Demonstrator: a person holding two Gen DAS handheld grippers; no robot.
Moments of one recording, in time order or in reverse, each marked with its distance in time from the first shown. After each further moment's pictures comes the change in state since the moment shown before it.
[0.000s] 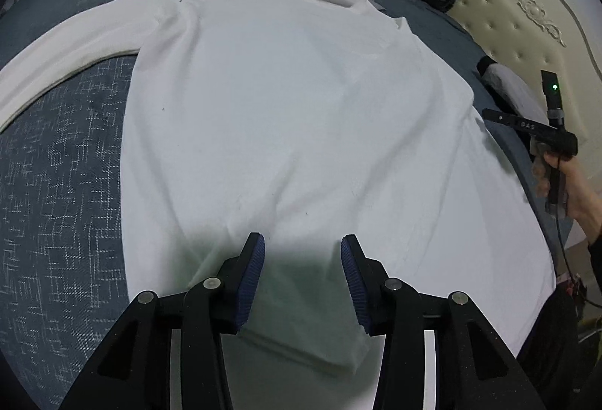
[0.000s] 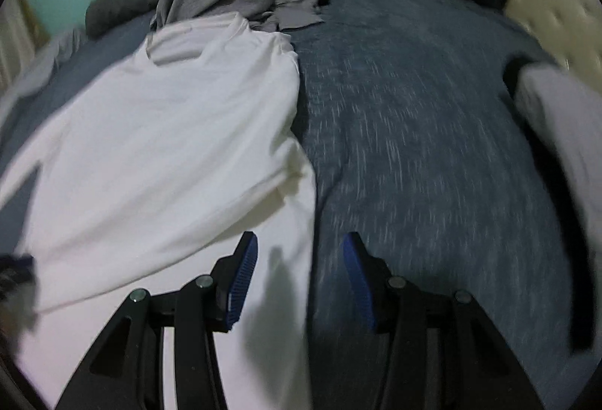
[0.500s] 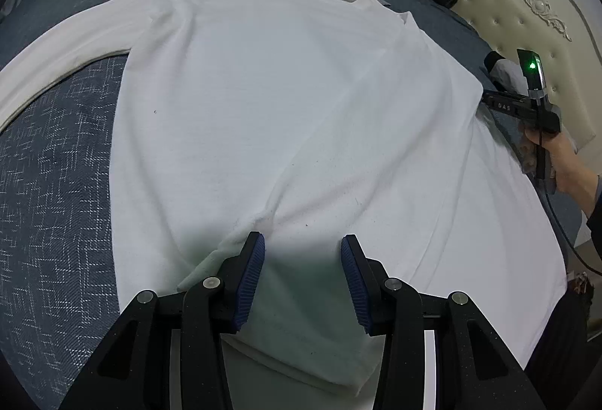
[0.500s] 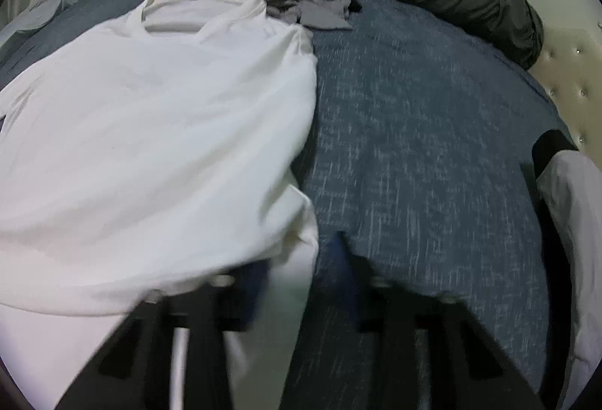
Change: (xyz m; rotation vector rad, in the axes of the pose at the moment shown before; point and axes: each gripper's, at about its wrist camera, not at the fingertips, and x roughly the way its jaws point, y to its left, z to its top) left arm 0.013 -0.005 0.006 0.020 0.004 0.029; right arm 0.042 0.003 0.029 -0.161 -0.040 -0.089
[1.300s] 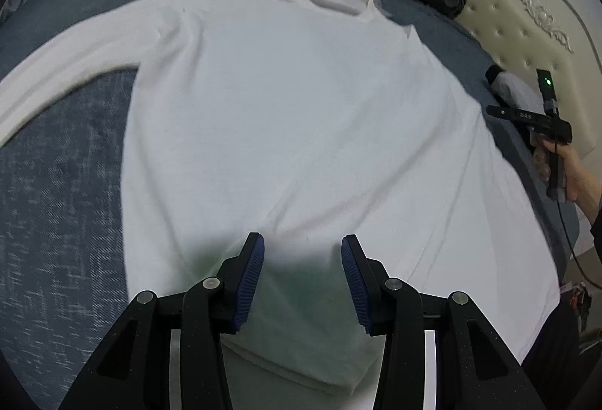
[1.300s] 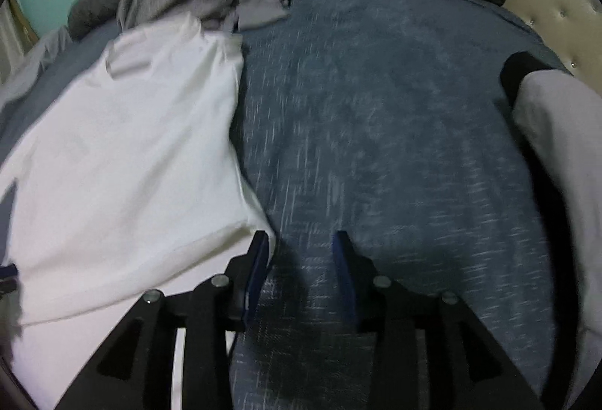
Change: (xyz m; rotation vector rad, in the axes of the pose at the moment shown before) left arm -0.021 0.009 0.014 -0.022 -0.044 0.001; right arm -0.035 -0.078 -0.006 0.228 0.045 0.125
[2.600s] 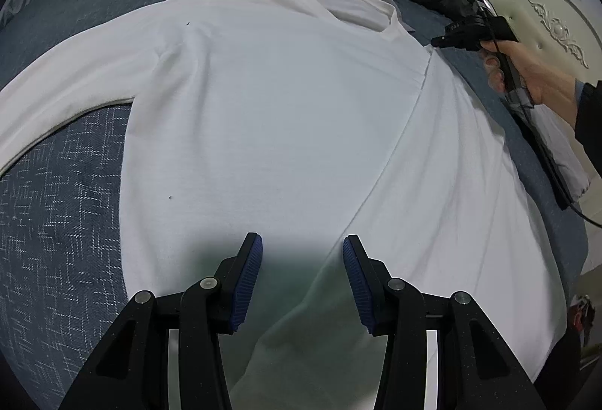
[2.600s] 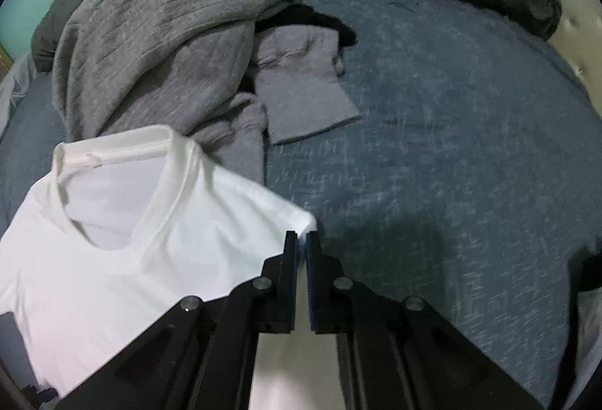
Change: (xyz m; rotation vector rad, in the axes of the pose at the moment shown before) left arm 0.034 0.009 0.041 -0.011 0.001 0.034; right arm 0.134 0.073 0.183 0.021 0.072 -0.078
